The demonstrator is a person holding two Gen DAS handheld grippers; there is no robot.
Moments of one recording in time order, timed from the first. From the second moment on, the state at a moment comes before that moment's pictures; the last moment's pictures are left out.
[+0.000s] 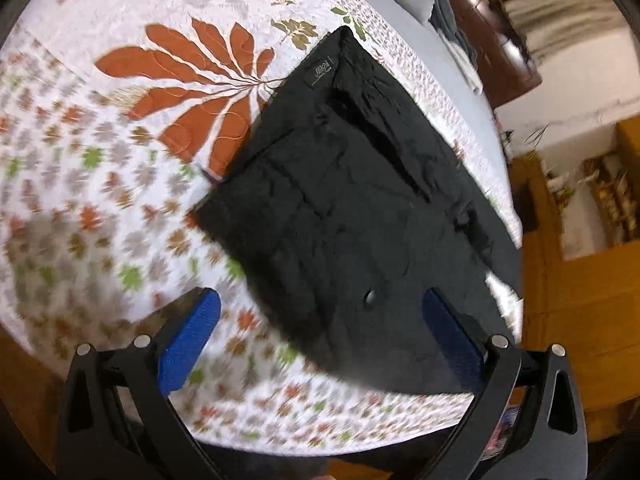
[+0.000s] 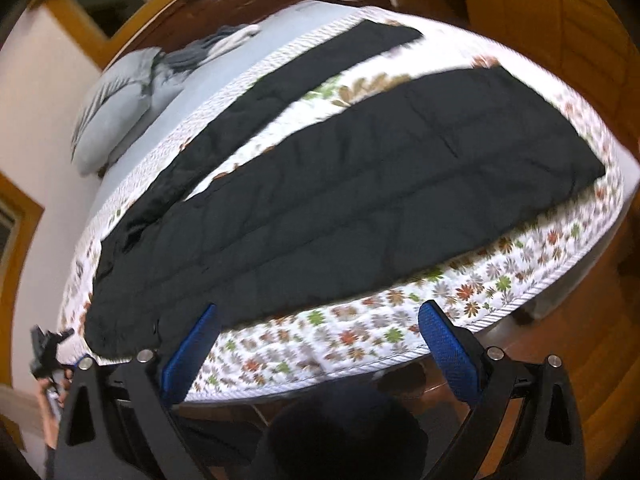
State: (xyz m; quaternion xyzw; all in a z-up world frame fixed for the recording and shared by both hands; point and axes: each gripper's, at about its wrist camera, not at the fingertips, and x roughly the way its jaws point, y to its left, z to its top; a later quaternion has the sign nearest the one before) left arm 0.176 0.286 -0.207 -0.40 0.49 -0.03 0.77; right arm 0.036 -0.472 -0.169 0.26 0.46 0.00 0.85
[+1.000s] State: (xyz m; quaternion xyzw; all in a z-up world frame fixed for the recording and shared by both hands) left arm 0.190 0.273 -0.234 -0.43 0.46 0.02 0.78; right arm 0.022 -0.705 -0.259 0.61 0.28 -0.03 0.74
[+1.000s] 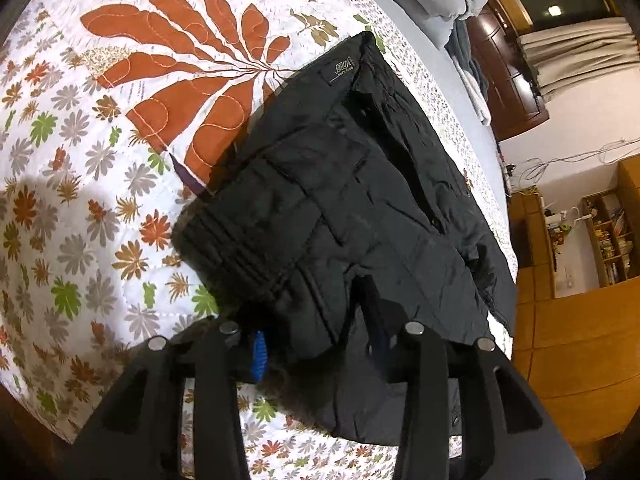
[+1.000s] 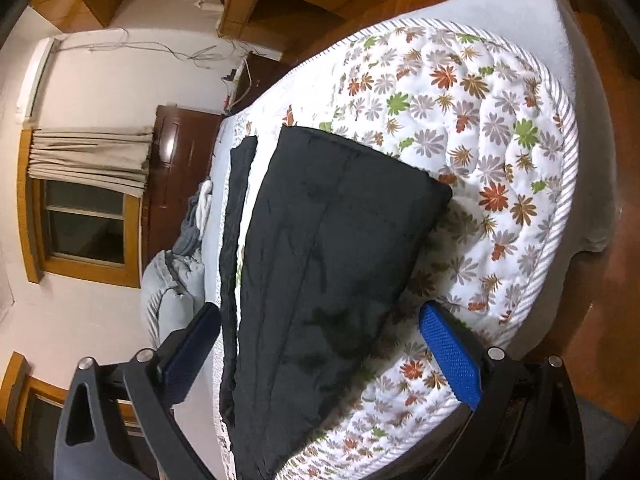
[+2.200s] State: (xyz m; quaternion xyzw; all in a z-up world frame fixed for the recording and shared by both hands) left arm 0.130 0.363 -0.219 -0.45 0.43 0.11 0.78; right arm 0.072 -0.603 -0.255 0.49 0.39 0.02 0.78
